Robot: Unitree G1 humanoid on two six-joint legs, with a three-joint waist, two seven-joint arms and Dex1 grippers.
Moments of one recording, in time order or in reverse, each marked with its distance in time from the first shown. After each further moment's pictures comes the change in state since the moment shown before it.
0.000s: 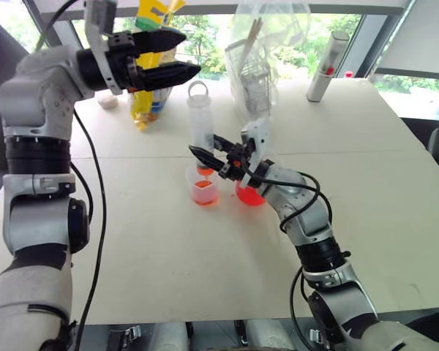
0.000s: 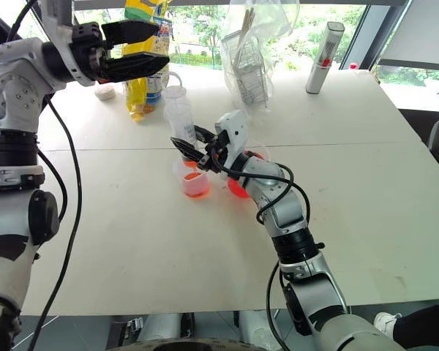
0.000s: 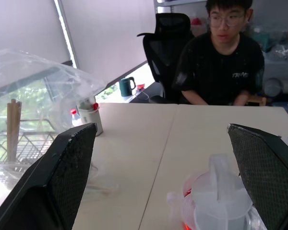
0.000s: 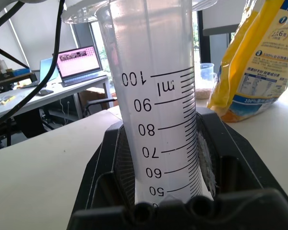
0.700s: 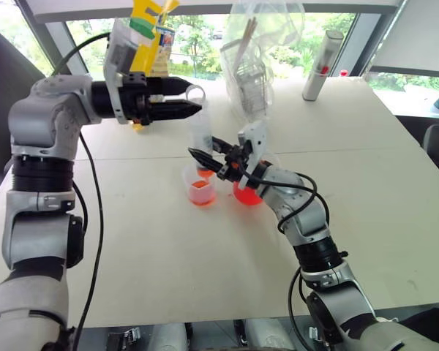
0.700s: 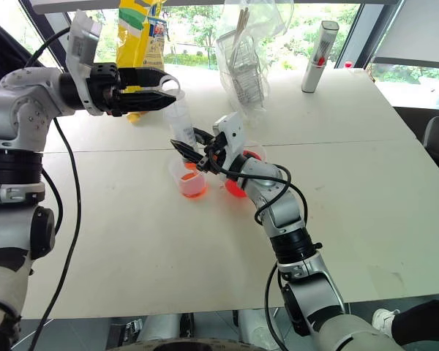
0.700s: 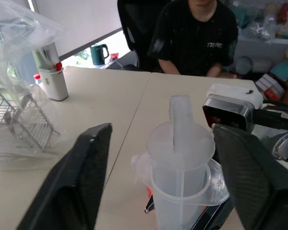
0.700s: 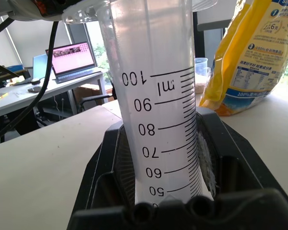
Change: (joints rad) left arm 0.118 0.026 -0.066 -0.111 -0.001 0.077 -0.041; right arm 0.000 0.013 -0.001 0.020 -0.025 -0.007 0.006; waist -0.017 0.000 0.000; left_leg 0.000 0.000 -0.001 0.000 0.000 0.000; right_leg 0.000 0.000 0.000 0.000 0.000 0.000
